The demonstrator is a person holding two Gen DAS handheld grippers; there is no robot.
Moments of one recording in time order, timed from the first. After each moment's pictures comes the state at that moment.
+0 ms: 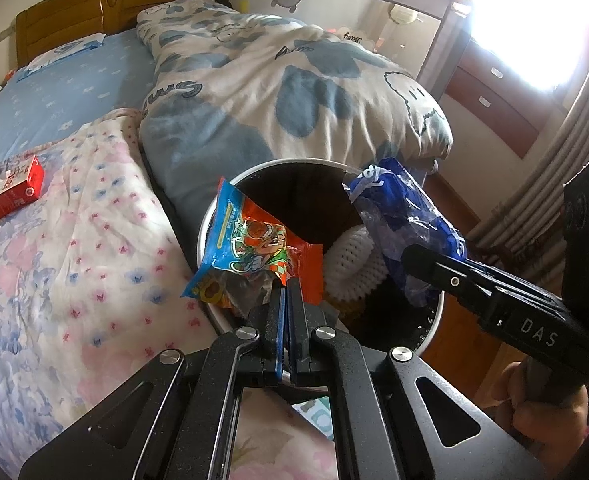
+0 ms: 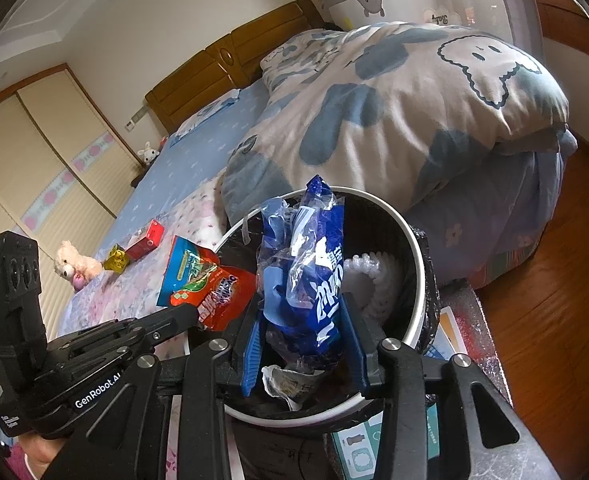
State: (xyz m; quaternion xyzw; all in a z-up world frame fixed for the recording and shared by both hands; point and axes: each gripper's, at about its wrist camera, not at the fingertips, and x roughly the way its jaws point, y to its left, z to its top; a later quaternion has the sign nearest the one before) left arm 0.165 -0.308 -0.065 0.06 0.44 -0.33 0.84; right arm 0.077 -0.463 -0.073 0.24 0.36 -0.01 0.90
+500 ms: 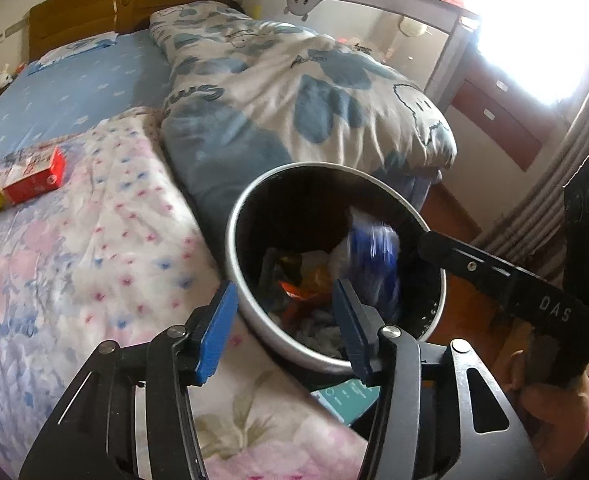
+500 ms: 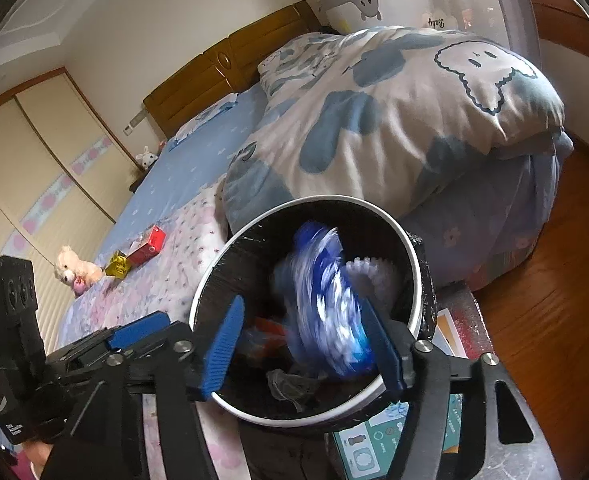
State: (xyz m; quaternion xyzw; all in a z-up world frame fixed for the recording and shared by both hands) left arm 0.159 -0.276 -0.059 0.04 0.43 -0.31 0.84; right arm 0.074 -0.464 -0.064 0.24 0.36 -0.02 0.90
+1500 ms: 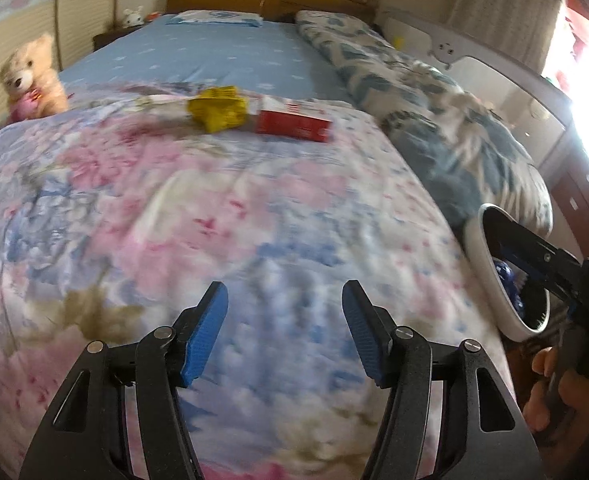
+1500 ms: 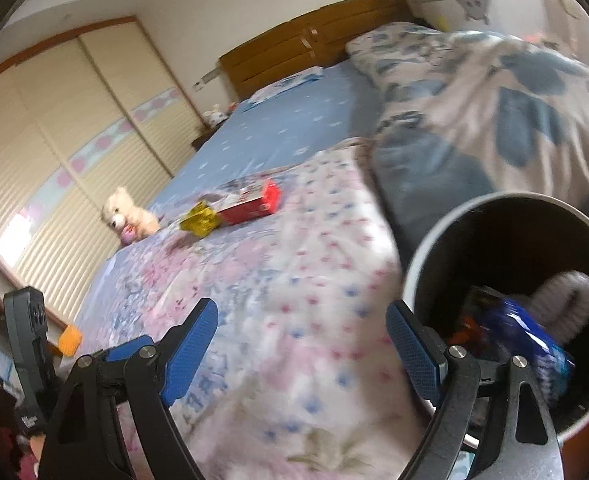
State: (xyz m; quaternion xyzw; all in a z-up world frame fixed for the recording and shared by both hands) left arm 0.185 -0.047 -0.079 -0.06 0.45 -0.12 0.88; right arm 0.140 -0.296 -0.060 0.17 0.37 0.11 0.91
